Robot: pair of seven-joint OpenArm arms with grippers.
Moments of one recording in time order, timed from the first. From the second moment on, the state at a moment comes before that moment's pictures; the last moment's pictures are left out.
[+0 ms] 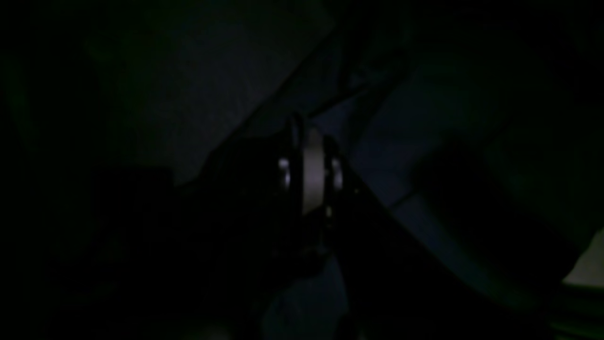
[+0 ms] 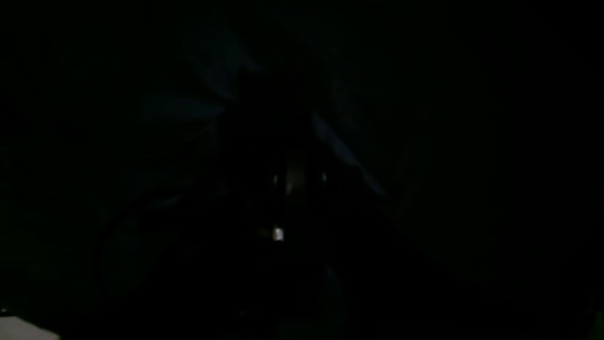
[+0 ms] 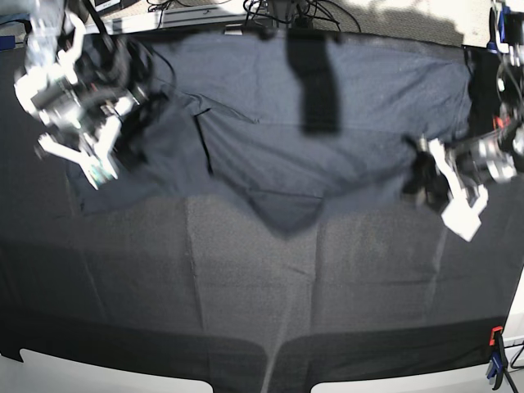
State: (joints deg) left arm 2.1 -28.1 -4.3 90.7 -45.0 -39.9 47.9; right arm -19.8 17.9 17.3 119.1 8.0 35.2 -61.2
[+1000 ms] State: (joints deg) left arm 4.2 -29.1 -4.3 92.1 -46.3 -38.1 68.3; right arm -29.2 17.7 28.6 121.1 17.2 38.5 -63.6
